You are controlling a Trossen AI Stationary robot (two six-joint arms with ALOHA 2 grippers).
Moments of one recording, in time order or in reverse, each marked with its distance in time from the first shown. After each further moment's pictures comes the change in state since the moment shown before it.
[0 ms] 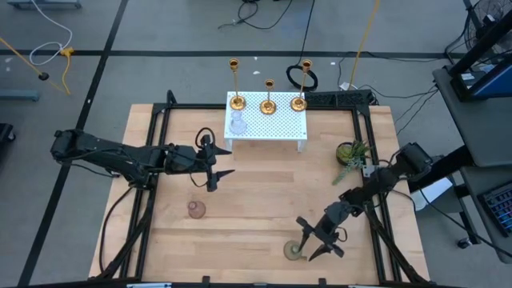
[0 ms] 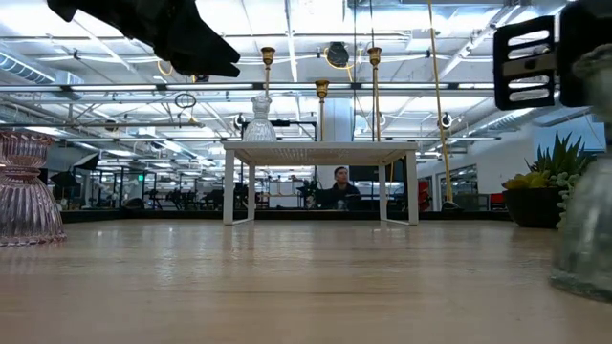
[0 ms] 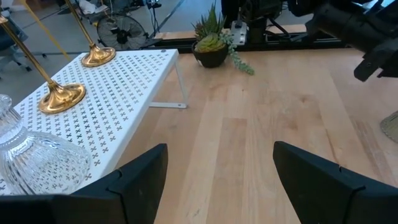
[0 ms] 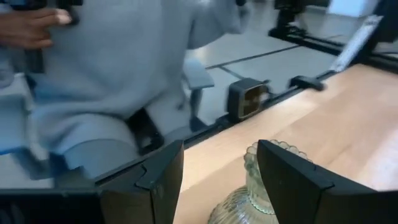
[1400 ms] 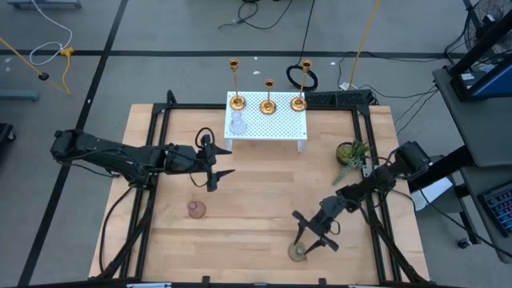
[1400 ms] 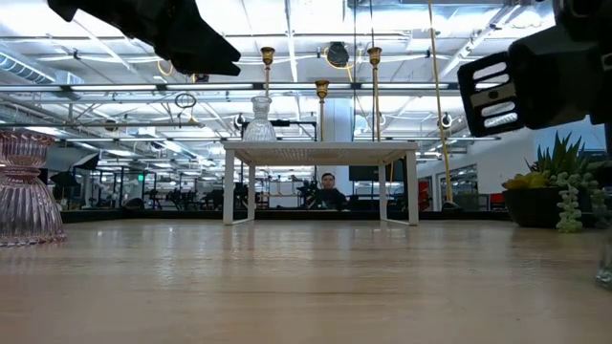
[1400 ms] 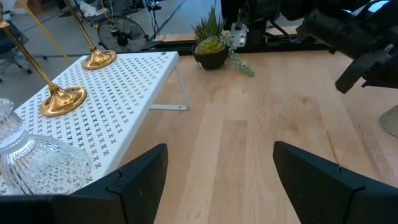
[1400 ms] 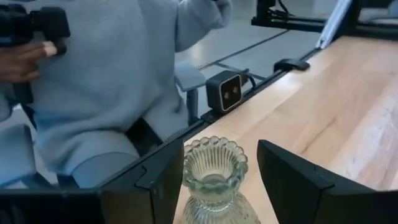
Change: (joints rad) left arm 0.000 0.000 0.000 0.008 0.000 0.009; right arm -0.080 0.007 0.005 -0.006 -0.076 0.148
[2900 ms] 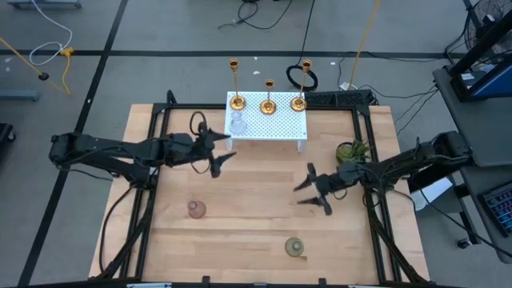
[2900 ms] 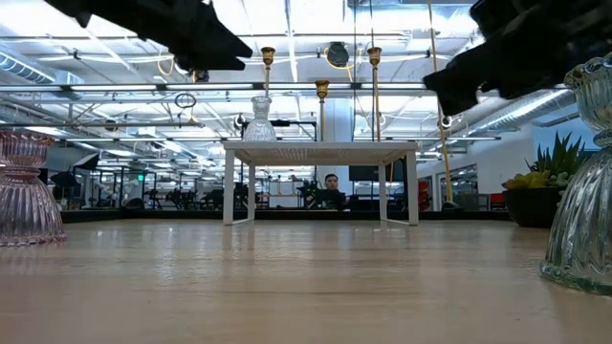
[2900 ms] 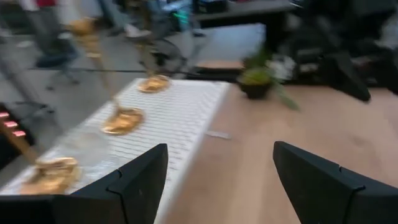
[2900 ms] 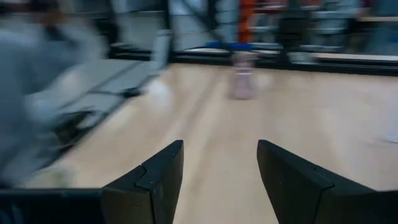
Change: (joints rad) left arm 0.125 -0.015 0.000 0.110 -0.018 0.037; right arm -0.316 -0.594 -0.149 -0.381 0.256 0.013
